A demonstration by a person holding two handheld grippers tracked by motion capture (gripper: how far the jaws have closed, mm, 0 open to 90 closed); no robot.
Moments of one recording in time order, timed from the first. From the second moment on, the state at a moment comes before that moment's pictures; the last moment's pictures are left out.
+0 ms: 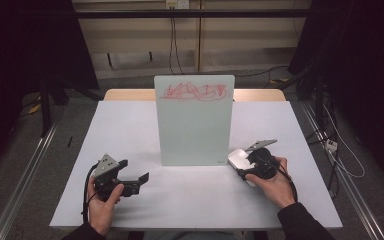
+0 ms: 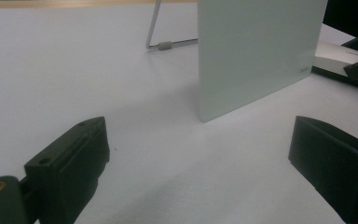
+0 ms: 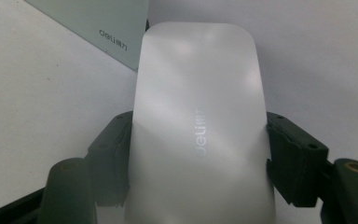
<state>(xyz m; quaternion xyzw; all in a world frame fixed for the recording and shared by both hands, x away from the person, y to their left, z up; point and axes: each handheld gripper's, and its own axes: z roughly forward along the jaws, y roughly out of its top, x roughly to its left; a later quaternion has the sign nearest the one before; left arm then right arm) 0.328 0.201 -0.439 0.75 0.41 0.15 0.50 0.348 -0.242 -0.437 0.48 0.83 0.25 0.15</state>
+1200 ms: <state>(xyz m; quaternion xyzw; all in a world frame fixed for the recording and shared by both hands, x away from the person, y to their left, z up) 0.325 0.202 -0.438 0.75 0.41 0.15 0.50 0.327 -0.258 -0.405 0.46 0.78 0.36 0.23</state>
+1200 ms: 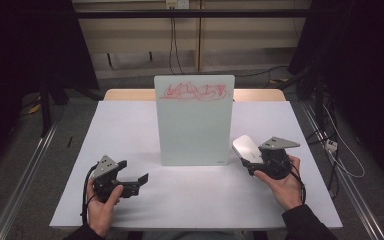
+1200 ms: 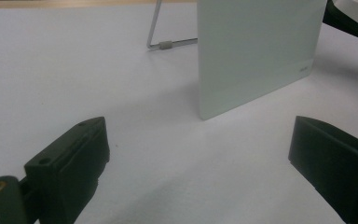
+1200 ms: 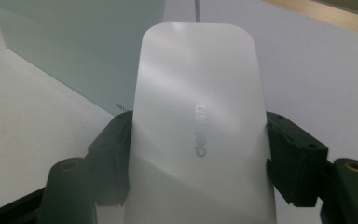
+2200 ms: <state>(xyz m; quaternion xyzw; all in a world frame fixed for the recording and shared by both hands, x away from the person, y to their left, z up) 0.325 0.202 -0.438 0.75 0.41 0.15 0.50 0.314 -0.245 -0.357 0.39 0.74 0.44 0.31</state>
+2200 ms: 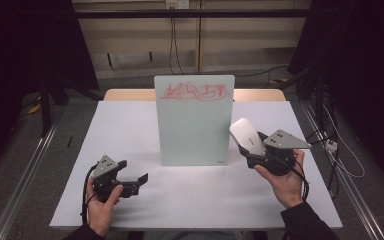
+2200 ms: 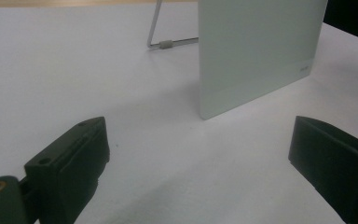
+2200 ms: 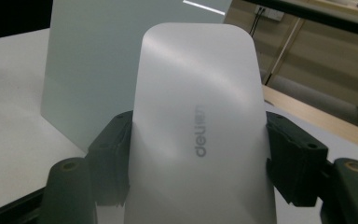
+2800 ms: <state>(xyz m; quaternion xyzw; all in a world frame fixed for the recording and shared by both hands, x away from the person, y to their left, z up) 0.326 0.201 -0.438 0.75 0.41 0.15 0.50 0.342 -0.208 -0.317 0.34 0.73 0.47 0.36</state>
